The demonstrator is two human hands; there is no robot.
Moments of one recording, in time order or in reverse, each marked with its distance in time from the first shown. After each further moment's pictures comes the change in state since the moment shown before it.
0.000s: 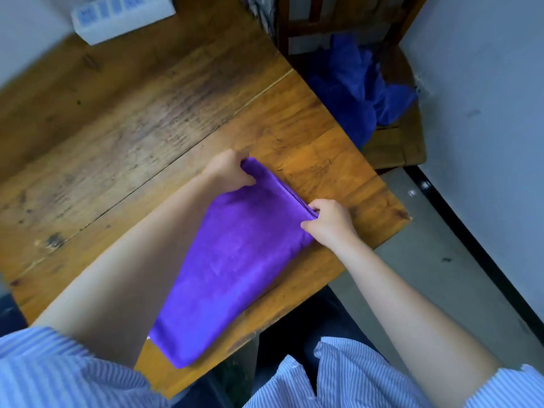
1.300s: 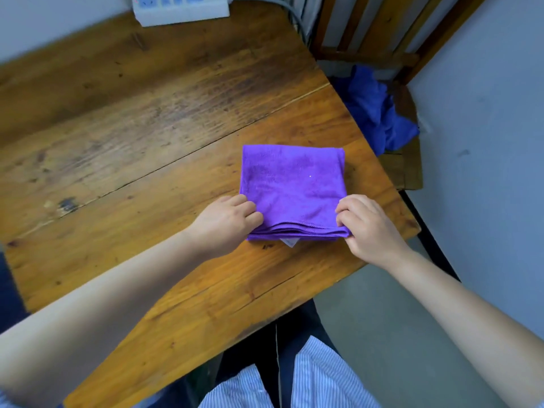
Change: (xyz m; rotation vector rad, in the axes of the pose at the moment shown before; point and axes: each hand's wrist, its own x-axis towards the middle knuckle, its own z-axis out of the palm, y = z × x) left_hand -0.111 -0.071 0.029 0.472 0.377 0.819; right_hand -0.028 0.020 -0.016 -0.564 0.314 -0.935
